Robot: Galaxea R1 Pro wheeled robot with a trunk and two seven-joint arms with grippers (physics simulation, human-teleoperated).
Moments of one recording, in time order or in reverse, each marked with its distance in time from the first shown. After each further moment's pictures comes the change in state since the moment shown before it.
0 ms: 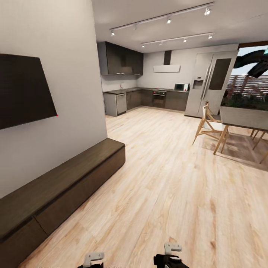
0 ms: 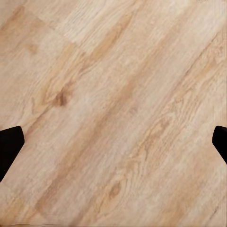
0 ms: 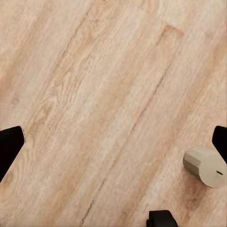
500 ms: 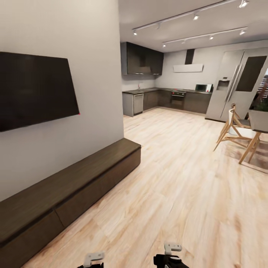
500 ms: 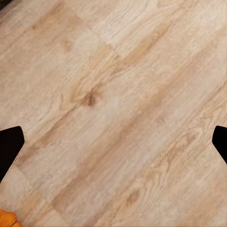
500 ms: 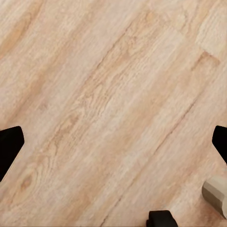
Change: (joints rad) left arm 0.000 -0.001 0.000 0.000 0.000 0.000 0.000; right arm 0.000 0.000 0.000 0.000 0.000 0.000 0.000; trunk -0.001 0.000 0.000
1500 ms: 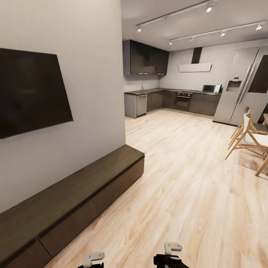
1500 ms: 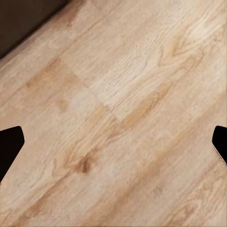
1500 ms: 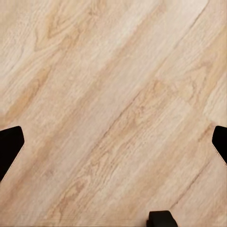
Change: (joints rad) left arm 0.000 -0.001 0.000 0.000 0.000 0.000 -0.001; right arm 0.000 0.000 0.000 0.000 0.000 -0.001 0.000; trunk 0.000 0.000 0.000
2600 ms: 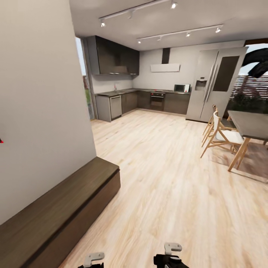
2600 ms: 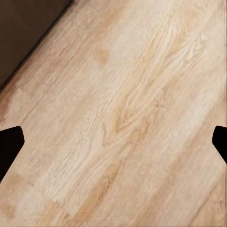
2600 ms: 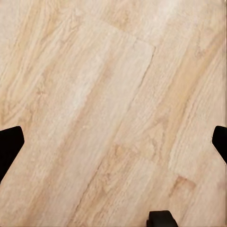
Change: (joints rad) left arm 0.000 0.000 0.000 0.000 -0.001 0.000 0.000; right arm 0.000 0.000 0.000 0.000 -0.001 0.000 0.000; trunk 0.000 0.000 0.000
